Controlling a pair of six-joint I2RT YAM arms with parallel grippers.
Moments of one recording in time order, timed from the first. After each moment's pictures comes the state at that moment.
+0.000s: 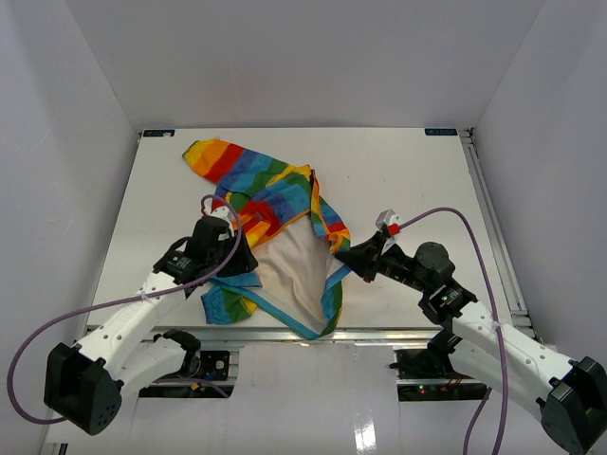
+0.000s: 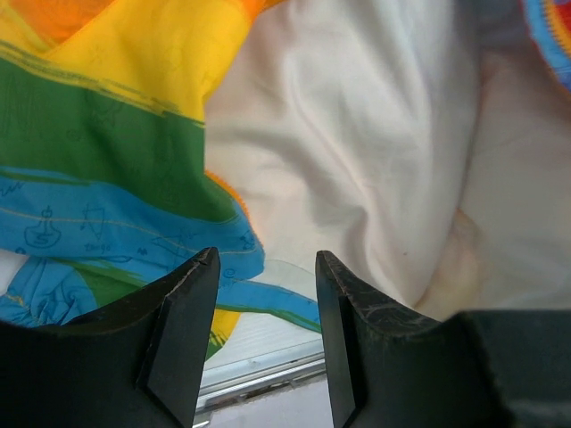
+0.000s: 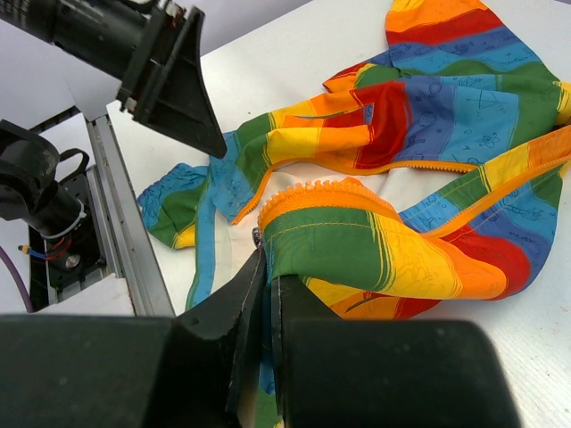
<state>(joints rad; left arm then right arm) -0.48 0.95 0.69 -0.53 0.03 -0.58 0.68 0.76 0.35 0.41 -0.43 0.22</state>
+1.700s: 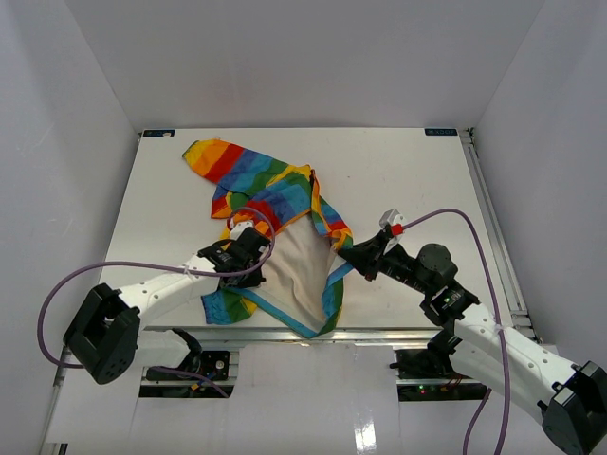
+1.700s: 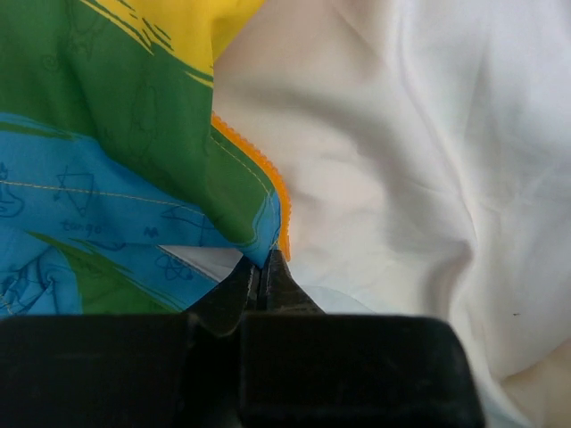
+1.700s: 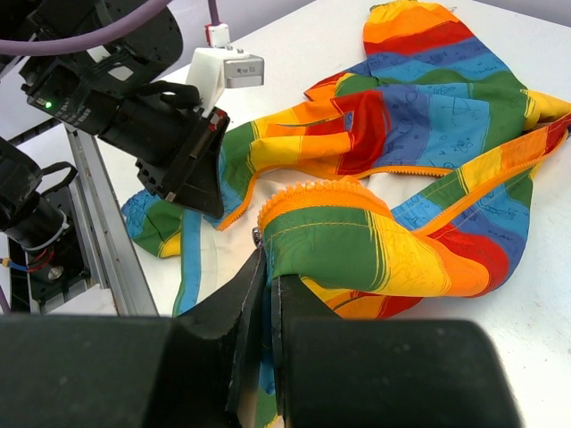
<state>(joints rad) -0.72 1.28 0.71 -0.55 -0.27 -0.78 0.68 0.73 0.35 0.39 -0.38 0.20</state>
